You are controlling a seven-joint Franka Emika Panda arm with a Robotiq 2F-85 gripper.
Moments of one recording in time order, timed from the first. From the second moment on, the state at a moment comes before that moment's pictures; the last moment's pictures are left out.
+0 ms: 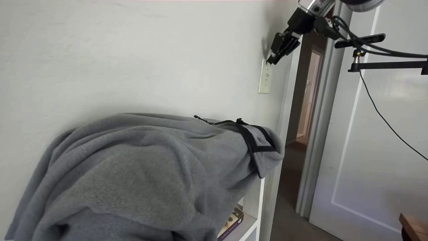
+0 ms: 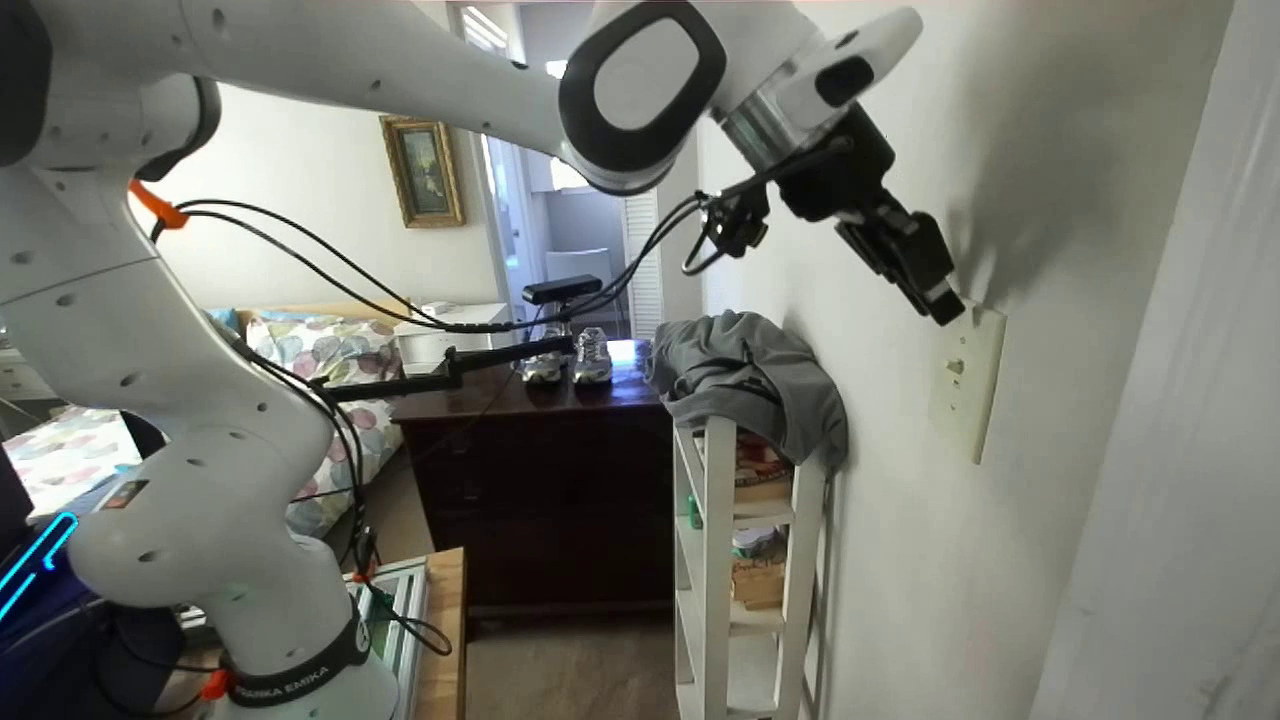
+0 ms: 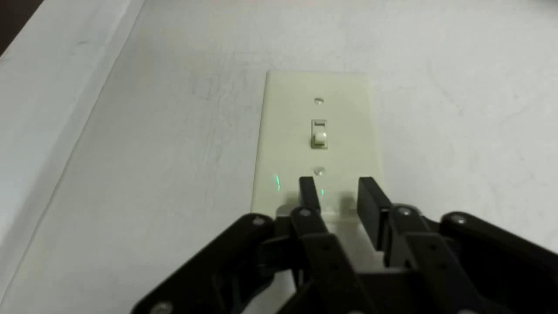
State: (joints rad) arm -0.19 -0.26 -0.07 -2.14 -0.20 2.56 0.16
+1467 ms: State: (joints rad) arm -0.03 -0.58 -0.08 -2.17 0.02 1.97 0.05
